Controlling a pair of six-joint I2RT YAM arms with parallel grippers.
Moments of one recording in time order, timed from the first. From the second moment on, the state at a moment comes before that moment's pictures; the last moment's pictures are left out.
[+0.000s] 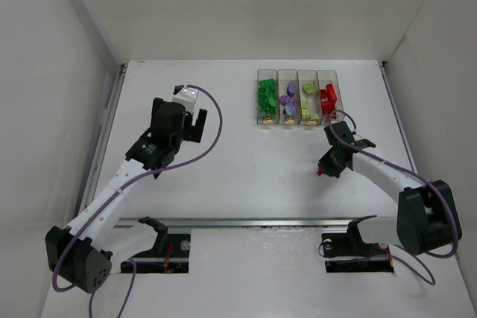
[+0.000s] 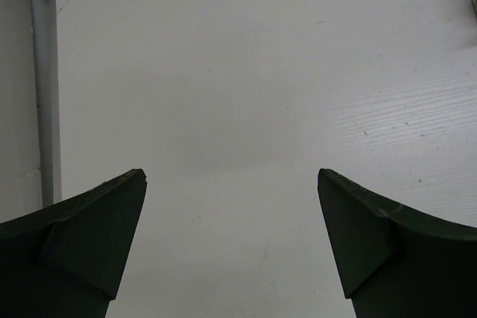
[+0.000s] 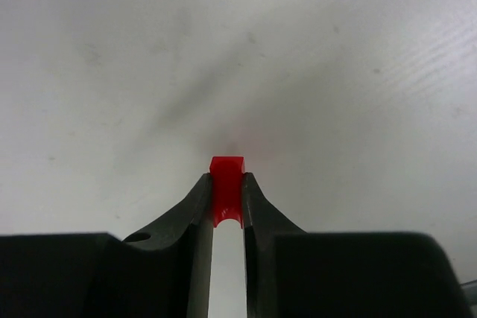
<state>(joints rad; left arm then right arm) -0.47 1.02 0.92 -0.40 -0.38 0.06 0.27 1.29 0.69 -0.62 0.21 1.07</state>
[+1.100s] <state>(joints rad) -0.33 1.37 1.14 -0.38 -0.44 0.07 0.10 2.13 1.82 -0.30 0.19 -0.06</state>
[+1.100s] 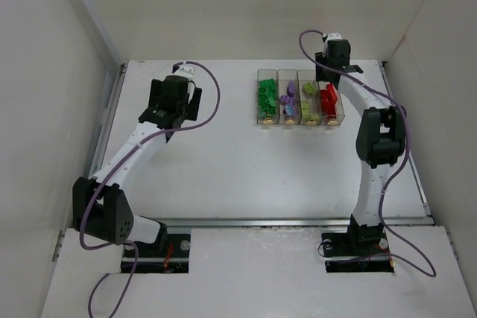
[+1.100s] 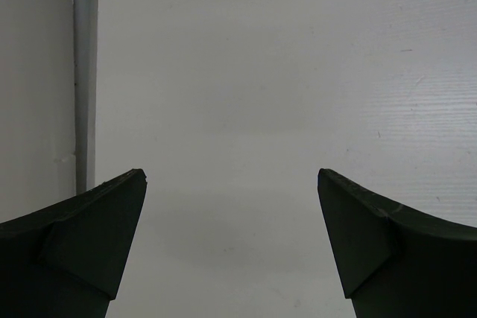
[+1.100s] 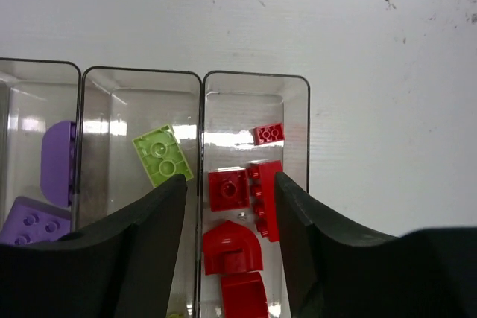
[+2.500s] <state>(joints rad) -0.09 0.82 0.84 -0.40 -0.44 -0.12 -0.14 0.68 1.16 -0.39 0.83 0.26</state>
